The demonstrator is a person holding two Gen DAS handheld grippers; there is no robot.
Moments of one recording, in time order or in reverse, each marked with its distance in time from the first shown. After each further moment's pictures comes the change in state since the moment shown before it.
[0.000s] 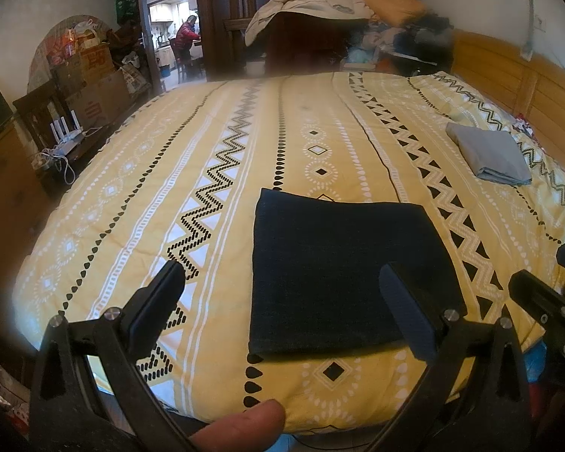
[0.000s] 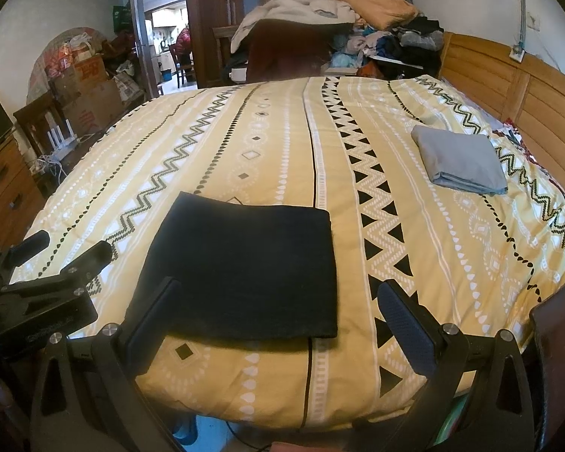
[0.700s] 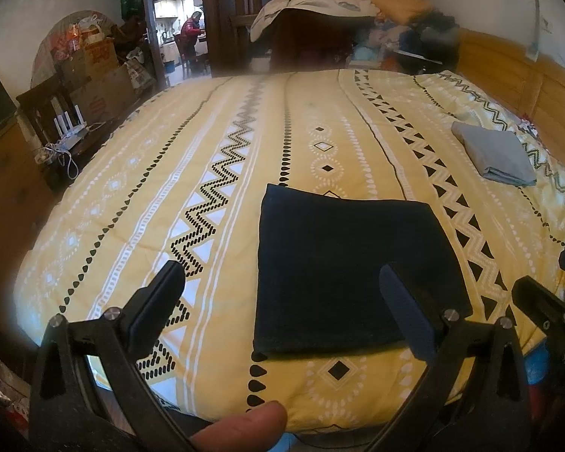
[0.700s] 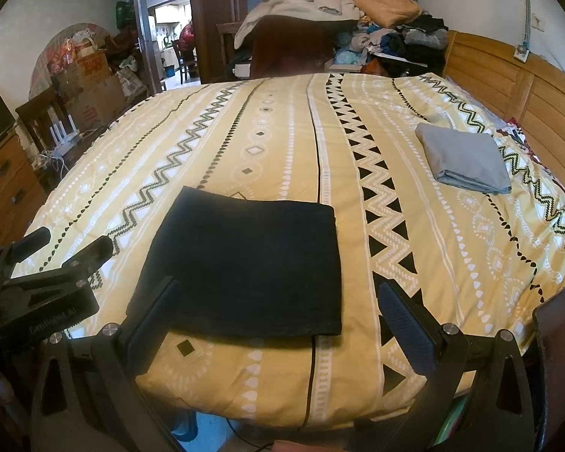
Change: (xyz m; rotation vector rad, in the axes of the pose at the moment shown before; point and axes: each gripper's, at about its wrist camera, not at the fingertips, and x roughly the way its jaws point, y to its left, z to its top) left arm 0.003 0.004 -0.003 -0.017 0.012 0.016; right arm 0.002 0.001 0.001 -0.012 0.008 0.012
